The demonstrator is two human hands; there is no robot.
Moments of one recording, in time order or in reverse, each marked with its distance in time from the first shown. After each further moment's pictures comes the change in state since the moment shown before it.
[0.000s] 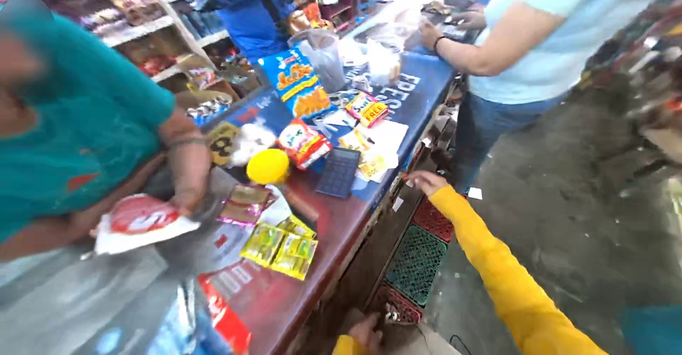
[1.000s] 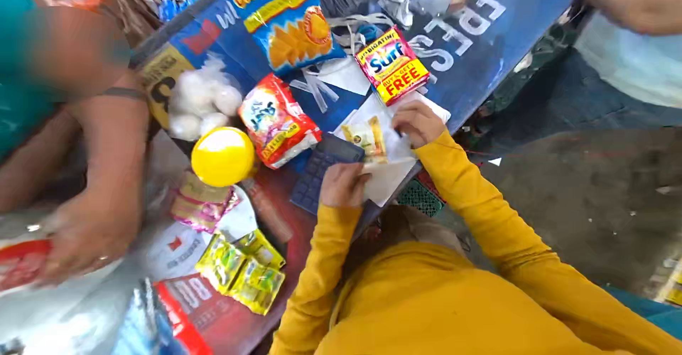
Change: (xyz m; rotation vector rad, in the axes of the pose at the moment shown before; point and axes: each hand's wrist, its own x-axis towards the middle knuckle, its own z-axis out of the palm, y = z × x) left_hand 0.117 0.159 -0.207 0.087 1.102 0.432; right_hand 0.164 -0.031 0.008 0.225 0.017 -0.793
